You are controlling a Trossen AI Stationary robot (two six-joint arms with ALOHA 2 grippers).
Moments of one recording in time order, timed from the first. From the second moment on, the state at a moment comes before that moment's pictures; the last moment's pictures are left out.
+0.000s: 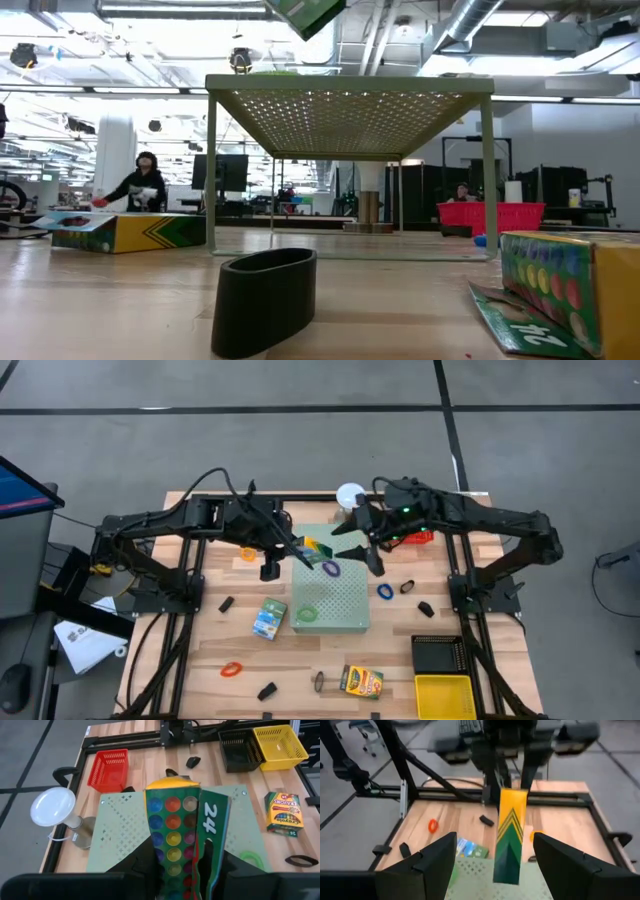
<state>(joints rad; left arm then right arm) 0.03 1.39 1.58 -0.86 -0.08 0.13 -0.06 1.43 1.59 -0.58 -0.19 -0.05</state>
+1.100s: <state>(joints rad) 0.01 1.39 1.58 -0.79 -0.08 0.09 -0.08 1.59 1.59 -0.33 -0.16 -0.03</state>
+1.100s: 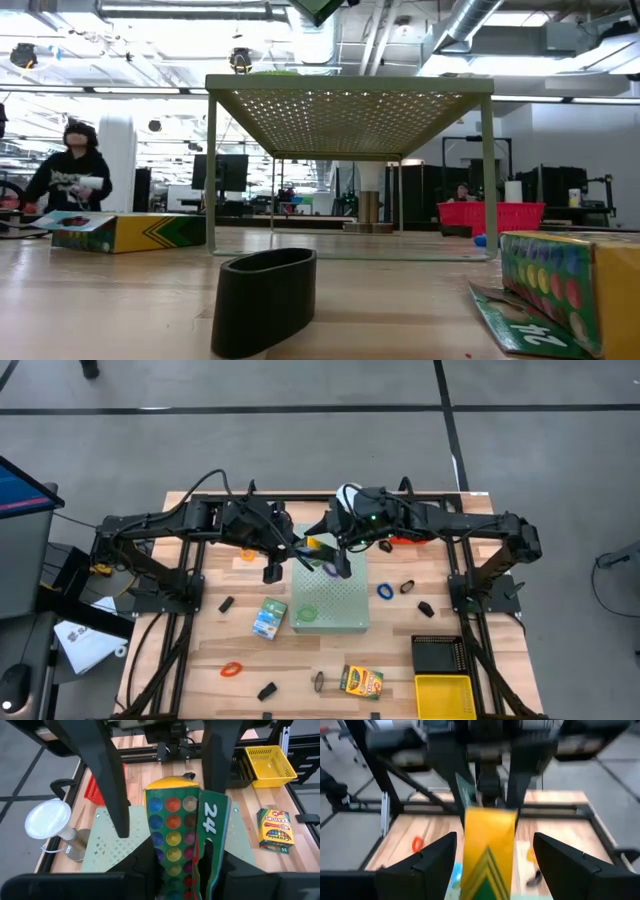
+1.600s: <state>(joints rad) 0.01 1.39 1.58 -0.79 -0.08 0.09 -0.06 1.58 1.59 -0.33 -0.16 -0.03</state>
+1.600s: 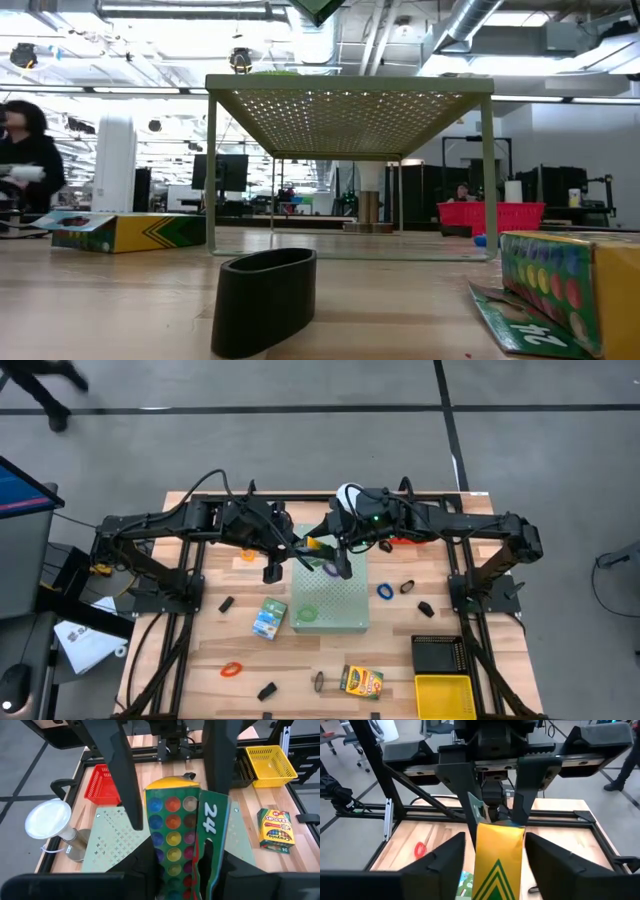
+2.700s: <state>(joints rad) 0.03 1.33 1.58 -1.04 -0.34 0.06 -0.06 1.50 1.59 -0.46 -0.16 0.00</state>
